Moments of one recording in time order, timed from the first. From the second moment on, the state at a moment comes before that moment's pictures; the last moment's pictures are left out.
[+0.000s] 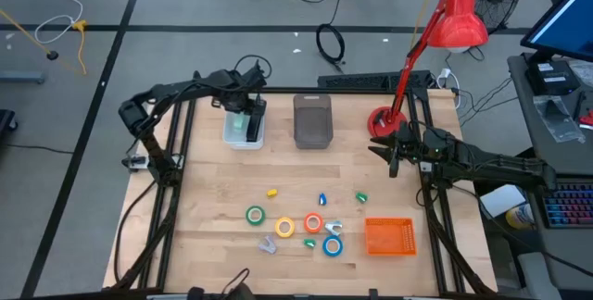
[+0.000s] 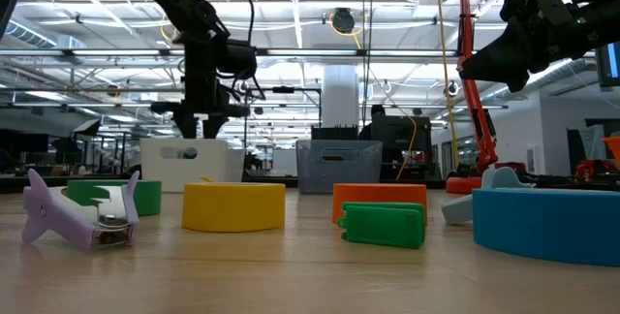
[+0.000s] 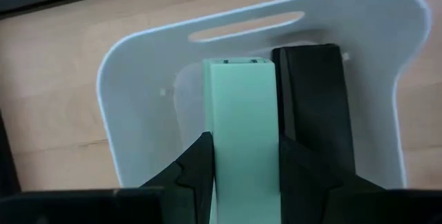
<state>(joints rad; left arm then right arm) 0.69 1.73 1.23 -0.89 -0.20 -0.67 -0.22 0.34 0.26 -0.17 0.05 0.20</state>
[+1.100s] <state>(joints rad) 0.70 1.76 1.18 -0.85 -0.21 -0.68 -0.22 0.34 0.26 -0.17 0.05 0.25</state>
